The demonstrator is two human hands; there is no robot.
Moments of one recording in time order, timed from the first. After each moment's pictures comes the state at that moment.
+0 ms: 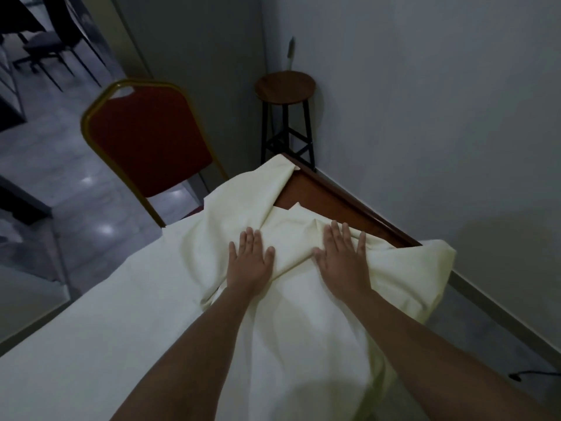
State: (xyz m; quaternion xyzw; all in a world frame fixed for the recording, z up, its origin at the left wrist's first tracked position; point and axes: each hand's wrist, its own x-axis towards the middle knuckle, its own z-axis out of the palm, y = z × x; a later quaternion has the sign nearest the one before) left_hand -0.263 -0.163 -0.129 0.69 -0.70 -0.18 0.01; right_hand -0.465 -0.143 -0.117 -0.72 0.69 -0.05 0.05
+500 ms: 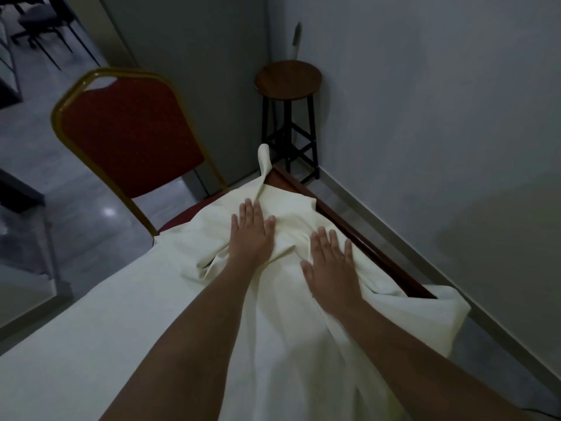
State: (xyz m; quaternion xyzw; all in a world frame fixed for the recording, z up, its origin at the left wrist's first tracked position) left_hand -0.309 -0.296 -0.136 0.72 -0.67 -0.16 0.05; right_hand -0.484 -0.218 -0.136 -0.75 0.65 -0.03 0.06
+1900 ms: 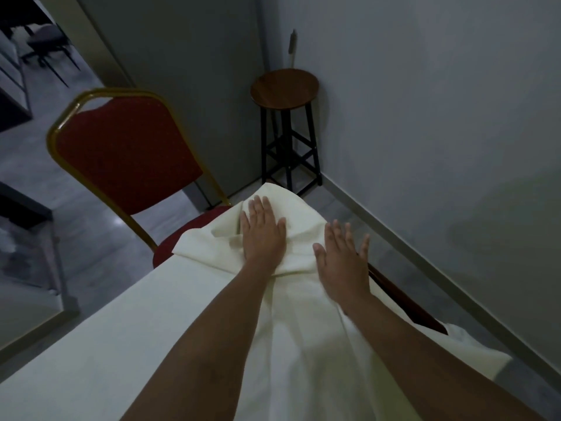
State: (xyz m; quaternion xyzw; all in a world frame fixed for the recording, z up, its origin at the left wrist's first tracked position) left_hand -0.353 -0.339 -0.133 0.74 -0.67 -0.08 0.06; right_hand -0.511 -0.272 -0.115 -0.70 0.70 -0.08 0.11
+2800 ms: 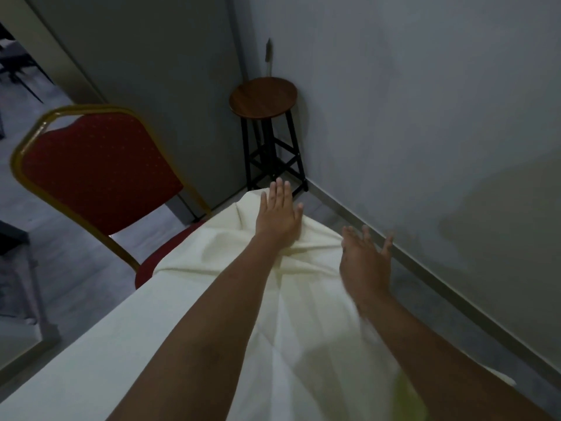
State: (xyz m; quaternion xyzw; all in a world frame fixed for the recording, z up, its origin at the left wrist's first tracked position) left_hand -0.411 -0.403 -0.113 0.63 -0.77 -0.13 0.03; right_hand -0.567 -0.291 -0.109 -0.64 0.77 -0.07 0.07
